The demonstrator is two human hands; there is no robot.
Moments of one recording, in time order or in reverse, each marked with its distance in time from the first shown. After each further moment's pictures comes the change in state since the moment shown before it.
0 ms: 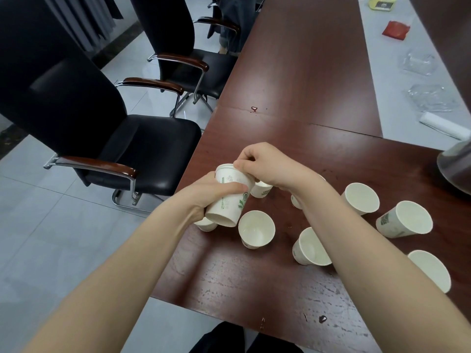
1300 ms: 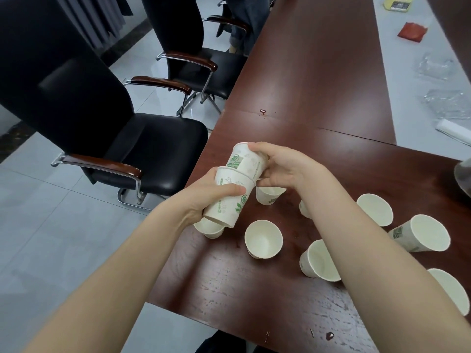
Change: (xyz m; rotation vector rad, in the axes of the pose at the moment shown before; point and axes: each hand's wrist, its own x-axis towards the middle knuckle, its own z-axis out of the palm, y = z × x) left_hand 0.010 0.000 -0.023 -0.090 -0.022 0.031; right_hand 0.043 0.031 -0.006 1.008 -0.042 0.486
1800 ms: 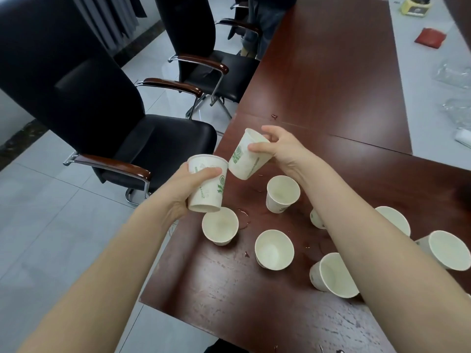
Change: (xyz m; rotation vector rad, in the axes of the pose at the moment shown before) left_hand -0.004 0.012 -0.045 -0.204 0.251 0.057; right_hand 0.048 -0.017 0.009 -0.270 0.135 -0.363
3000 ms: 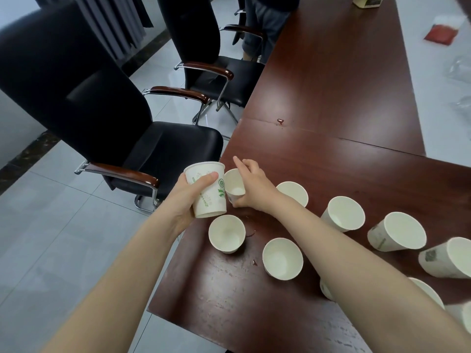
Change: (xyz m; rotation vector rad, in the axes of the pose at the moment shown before) left_hand 0.010 -0.015 -0.011 -0.129 0.074 0.073; right_hand 0.004 0.065 0.050 -0.959 -0.177 -0.259
